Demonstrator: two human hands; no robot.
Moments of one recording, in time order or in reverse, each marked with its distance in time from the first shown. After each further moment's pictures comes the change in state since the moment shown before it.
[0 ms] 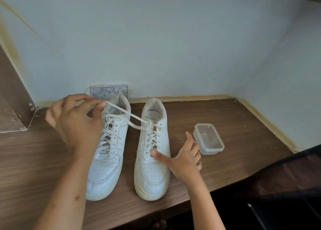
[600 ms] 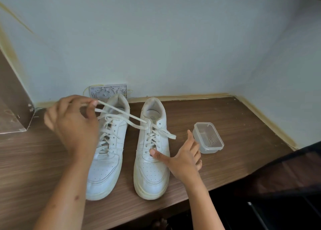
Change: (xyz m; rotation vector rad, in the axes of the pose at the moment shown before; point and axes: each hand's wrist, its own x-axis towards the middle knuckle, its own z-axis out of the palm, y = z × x) left_hand -0.003 0.000 0.001 0.006 0.047 -0.045; right_hand -0.002 0.000 0.001 0.014 0.034 0.008
